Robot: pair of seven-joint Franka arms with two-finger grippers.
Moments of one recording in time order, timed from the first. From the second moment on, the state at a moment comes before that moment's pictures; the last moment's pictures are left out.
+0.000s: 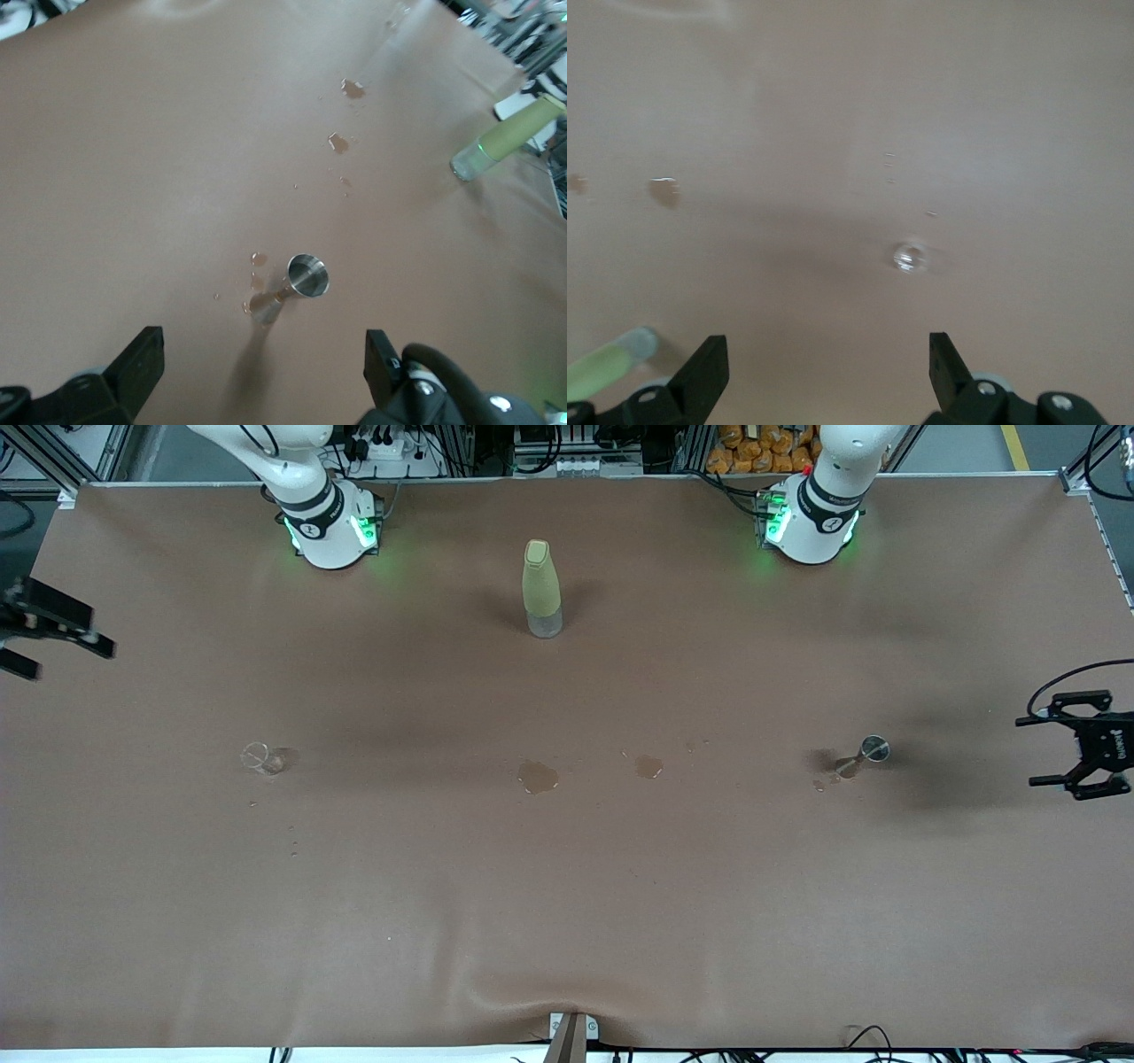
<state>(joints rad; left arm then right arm) 0.78 0.55 -0.39 -1.44 -0.47 1.53 1.49 -0.11 0.06 0.00 -1.36 0.13 1.43 -0.24</state>
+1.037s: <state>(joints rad) 0.40 0.31 -0.39 -1.44 -0.06 1.56 0.19 0.00 -0.04 -0.12 -1.54 -0.03 1.43 -0.05</state>
